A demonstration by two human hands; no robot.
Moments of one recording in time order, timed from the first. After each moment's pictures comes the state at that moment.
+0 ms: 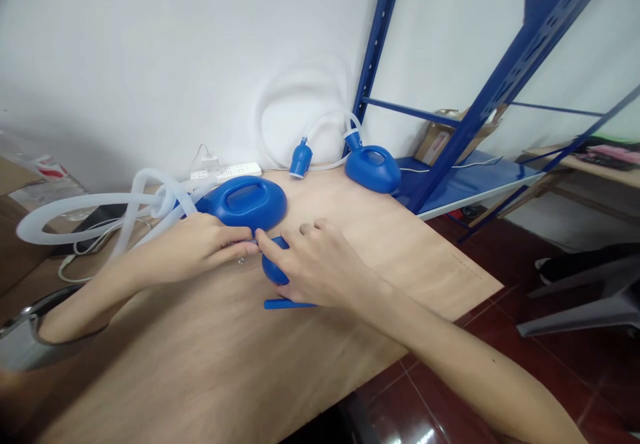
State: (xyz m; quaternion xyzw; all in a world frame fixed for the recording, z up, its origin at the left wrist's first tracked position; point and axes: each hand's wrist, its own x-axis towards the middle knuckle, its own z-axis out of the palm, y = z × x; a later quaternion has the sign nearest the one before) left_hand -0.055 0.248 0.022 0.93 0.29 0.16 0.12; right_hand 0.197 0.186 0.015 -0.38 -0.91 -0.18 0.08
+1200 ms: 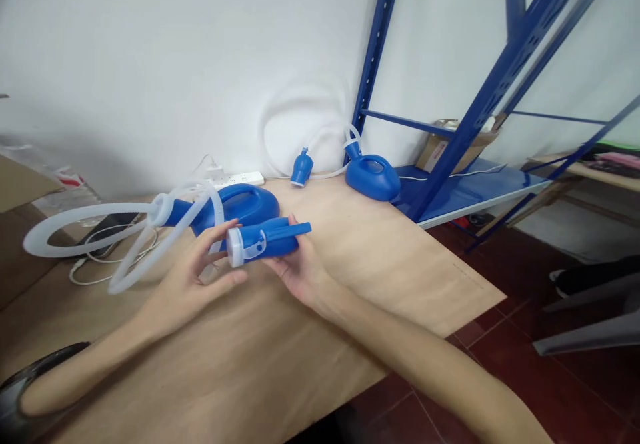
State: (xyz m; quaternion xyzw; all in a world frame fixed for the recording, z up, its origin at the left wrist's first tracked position) left_hand -0.055 0.199 -0.034 0.78 0.41 0.42 0.23; right_hand 0.150 0.221 -0.047 -0.29 -0.20 0.75 0.56
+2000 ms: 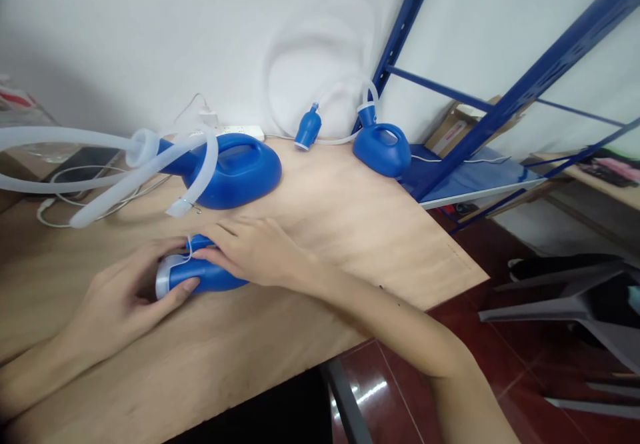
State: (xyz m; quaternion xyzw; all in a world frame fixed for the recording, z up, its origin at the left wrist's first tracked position) left_hand -0.113 0.141 -0.080 0.80 0.45 0.39 0.02; right_hand 0.124 0.201 -0.050 -0.27 -0.93 0.04 0.24
